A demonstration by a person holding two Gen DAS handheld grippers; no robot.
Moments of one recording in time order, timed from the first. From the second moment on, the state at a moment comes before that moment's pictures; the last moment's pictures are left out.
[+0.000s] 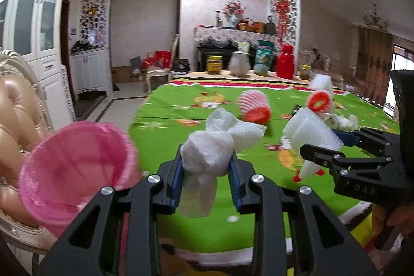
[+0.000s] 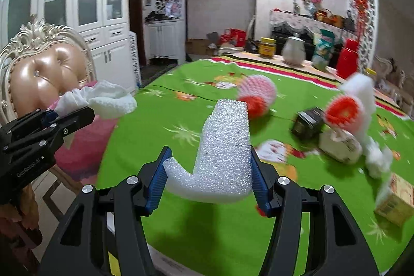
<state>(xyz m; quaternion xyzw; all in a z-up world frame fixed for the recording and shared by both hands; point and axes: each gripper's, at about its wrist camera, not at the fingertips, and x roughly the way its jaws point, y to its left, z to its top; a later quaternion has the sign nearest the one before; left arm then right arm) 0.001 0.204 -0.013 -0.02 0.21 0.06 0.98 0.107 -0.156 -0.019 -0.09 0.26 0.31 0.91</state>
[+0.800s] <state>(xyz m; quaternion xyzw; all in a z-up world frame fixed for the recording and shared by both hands) -0.023 0.404 -0.017 -0.10 0.24 0.21 0.94 0.094 0.019 0.000 -0.13 0.24 0.48 0.83</state>
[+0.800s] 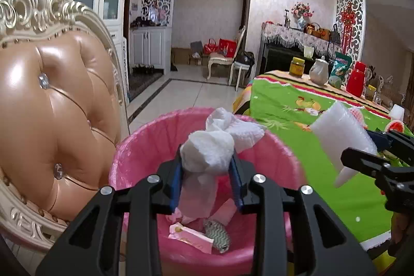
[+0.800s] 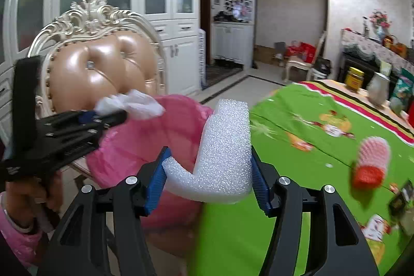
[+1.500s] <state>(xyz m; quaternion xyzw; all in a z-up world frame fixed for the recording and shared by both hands) -0.069 0.420 -0.001 -0.06 0.20 0.33 0.92 0.098 0.042 -0.011 -0.10 0.25 0.53 0.81</state>
